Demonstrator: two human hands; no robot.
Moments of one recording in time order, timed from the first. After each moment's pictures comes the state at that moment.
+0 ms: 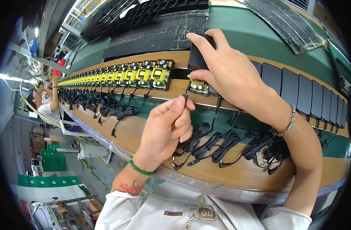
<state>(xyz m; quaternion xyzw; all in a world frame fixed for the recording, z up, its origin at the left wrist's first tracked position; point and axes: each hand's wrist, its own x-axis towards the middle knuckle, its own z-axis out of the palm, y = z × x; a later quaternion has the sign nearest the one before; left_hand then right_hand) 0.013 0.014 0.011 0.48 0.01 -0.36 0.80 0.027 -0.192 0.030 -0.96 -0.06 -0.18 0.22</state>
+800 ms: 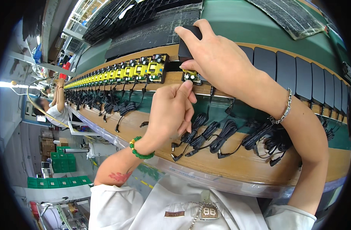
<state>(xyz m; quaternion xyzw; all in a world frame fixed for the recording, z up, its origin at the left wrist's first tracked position) 0.012 -0.025 0.041 0.80 -0.02 -0.25 0.54 0.030 -0.193 0.030 -0.96 -0.09 -0.17 0.18</state>
